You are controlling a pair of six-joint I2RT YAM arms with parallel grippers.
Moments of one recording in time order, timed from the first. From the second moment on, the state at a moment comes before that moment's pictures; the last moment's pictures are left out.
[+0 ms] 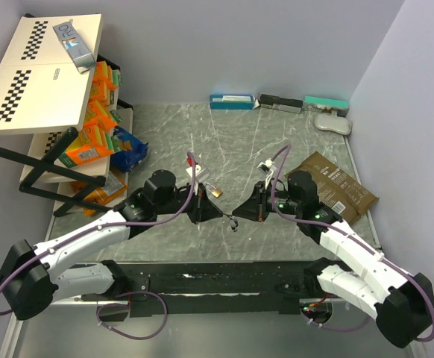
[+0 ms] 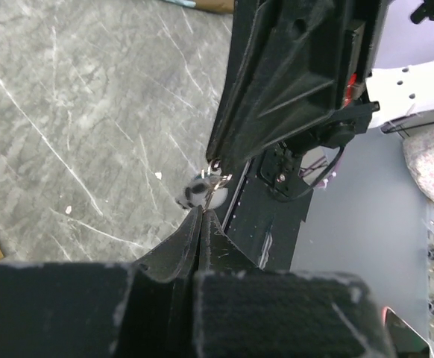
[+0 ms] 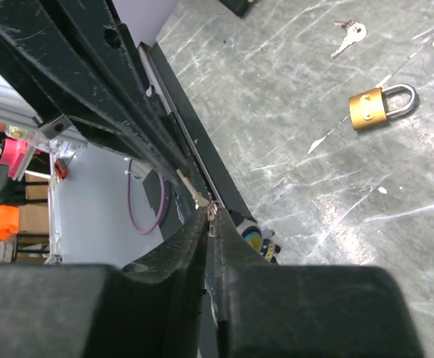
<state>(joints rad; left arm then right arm) -0.81 1.10 0.72 0.06 0.50 -0.42 0.50 0.89 0.58 -0.04 -0.75 0.53</state>
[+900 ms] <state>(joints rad) -0.78 1.01 0.69 0.13 0.66 -0.33 0.51 0.83 0.60 0.01 -0.77 0.61</state>
